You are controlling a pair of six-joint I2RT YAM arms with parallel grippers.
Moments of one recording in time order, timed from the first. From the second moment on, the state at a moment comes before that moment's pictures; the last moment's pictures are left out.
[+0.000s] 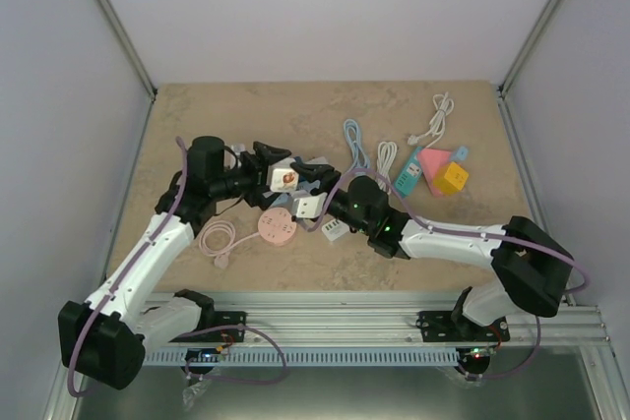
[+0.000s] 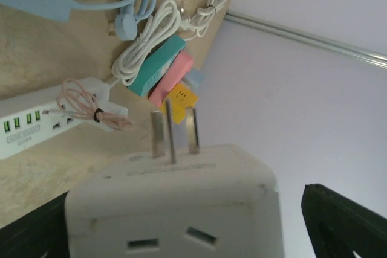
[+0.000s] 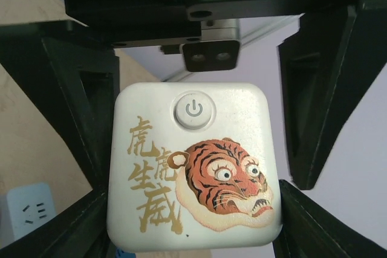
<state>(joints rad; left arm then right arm) -0.32 1.05 0.82 -0.26 0.62 -1.52 1.01 1.49 0.79 0.67 0.04 -1.04</state>
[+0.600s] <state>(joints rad) -0.33 0.92 0.88 -0.19 0.58 -0.92 0.95 1.29 0.74 0.50 0.00 -0.61</state>
